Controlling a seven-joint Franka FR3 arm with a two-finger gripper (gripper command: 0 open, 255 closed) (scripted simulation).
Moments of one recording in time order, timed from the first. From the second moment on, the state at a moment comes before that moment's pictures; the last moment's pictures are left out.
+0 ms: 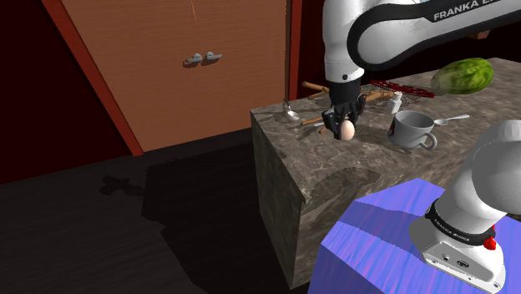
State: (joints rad) arm 0.06 -0.54 0.16 -2.50 0.01 1.78 0.45
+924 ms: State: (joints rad) arm 0.01 -0.70 0.05 -2.50 -0.07 1.64 0.32
